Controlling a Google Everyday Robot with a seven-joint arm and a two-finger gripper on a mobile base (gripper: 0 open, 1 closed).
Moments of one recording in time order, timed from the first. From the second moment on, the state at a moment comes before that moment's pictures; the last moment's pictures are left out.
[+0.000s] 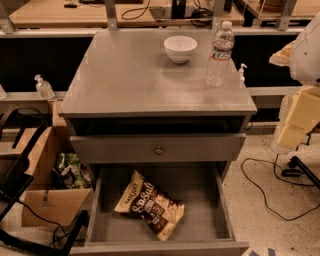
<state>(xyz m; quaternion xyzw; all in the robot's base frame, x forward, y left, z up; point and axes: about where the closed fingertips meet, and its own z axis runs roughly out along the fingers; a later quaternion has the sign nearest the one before) 0.438 -0.214 0.984 -0.60 0.78 -0.04 0.17</state>
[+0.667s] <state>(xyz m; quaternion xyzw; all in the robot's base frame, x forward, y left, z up) 0.443 -0.219 0.980 -0.57 0.80 -0.05 0.18</state>
